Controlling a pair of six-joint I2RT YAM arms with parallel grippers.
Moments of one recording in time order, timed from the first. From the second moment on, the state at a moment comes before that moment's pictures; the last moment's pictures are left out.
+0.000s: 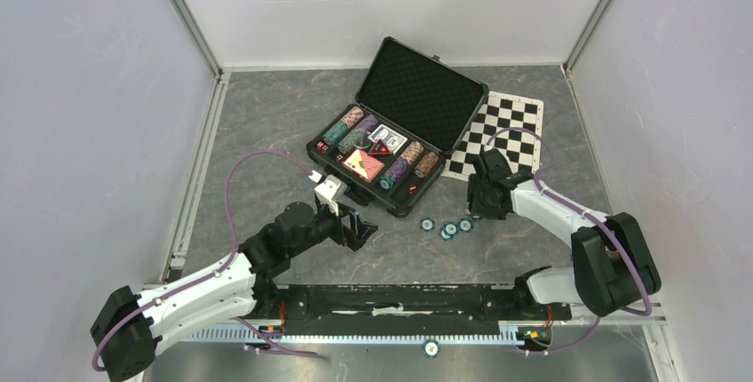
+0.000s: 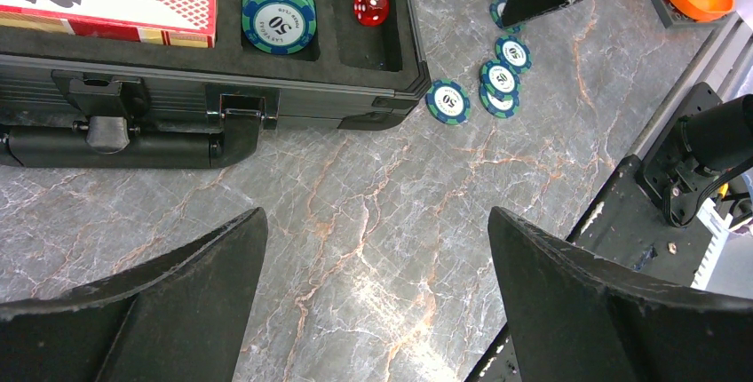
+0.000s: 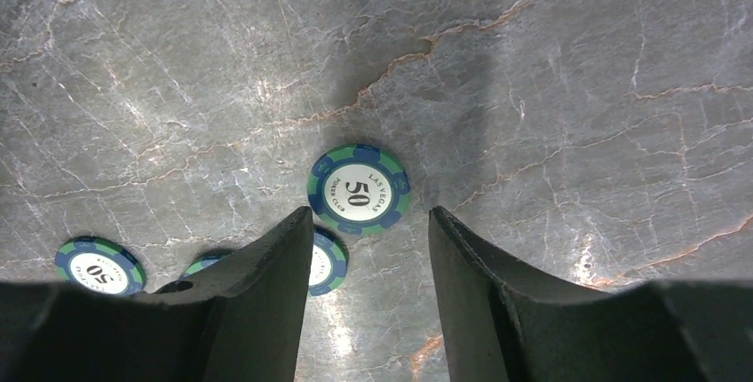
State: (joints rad) left arm -0.87 0.72 0.27 0.14 0.00 -0.36; right arm 0.37 1.34 0.66 -0.53 0.15 0.50
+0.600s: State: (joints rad) left arm -0.87 0.72 0.27 0.14 0.00 -0.36; right arm 0.37 1.35 0.66 -0.49 0.15 0.49
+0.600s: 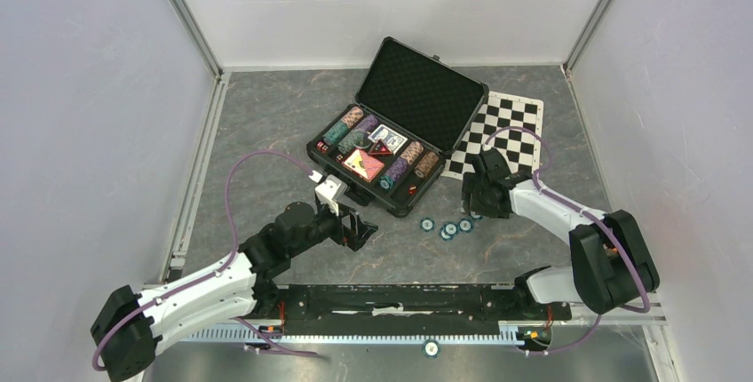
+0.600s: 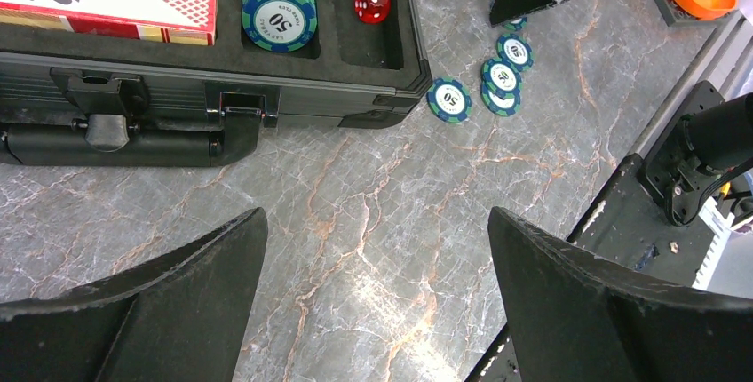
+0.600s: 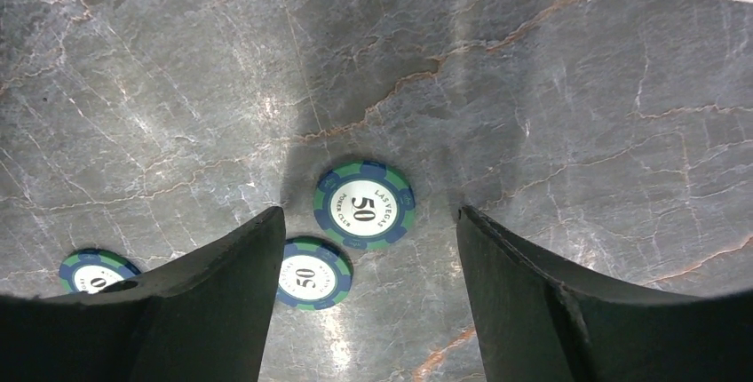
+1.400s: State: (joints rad) left arm -0.87 0.73 0.27 0.14 0.00 -0.36; right arm 0.40 1.45 0.75 -0.55 0.21 0.47
